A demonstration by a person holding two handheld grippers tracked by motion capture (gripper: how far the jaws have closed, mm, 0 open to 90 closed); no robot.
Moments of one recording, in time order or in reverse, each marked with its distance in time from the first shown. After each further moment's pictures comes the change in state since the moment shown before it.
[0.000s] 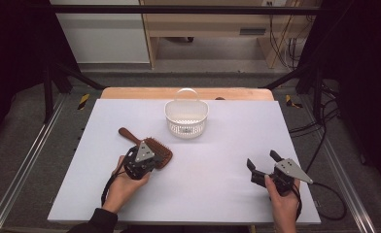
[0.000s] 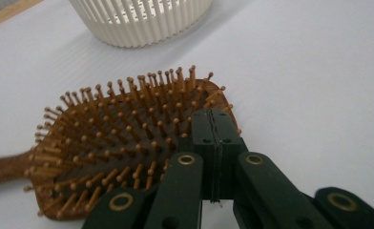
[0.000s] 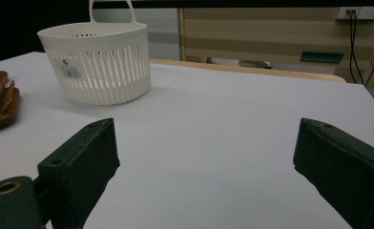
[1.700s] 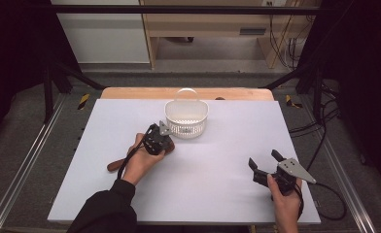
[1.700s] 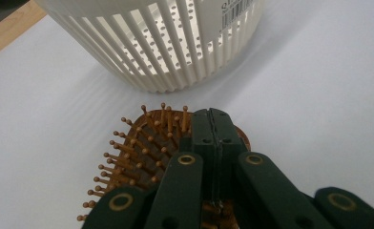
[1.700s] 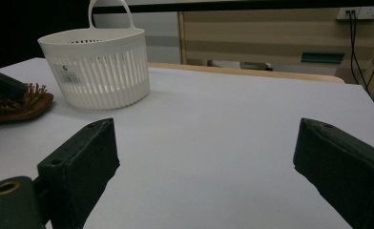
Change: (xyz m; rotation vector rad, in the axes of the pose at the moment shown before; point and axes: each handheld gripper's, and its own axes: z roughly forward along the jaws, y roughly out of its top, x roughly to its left) left arm 0.023 0.061 0.055 0.151 0.059 0.030; right arm -0.005 0.001 -0.002 -0.010 0.005 0.019
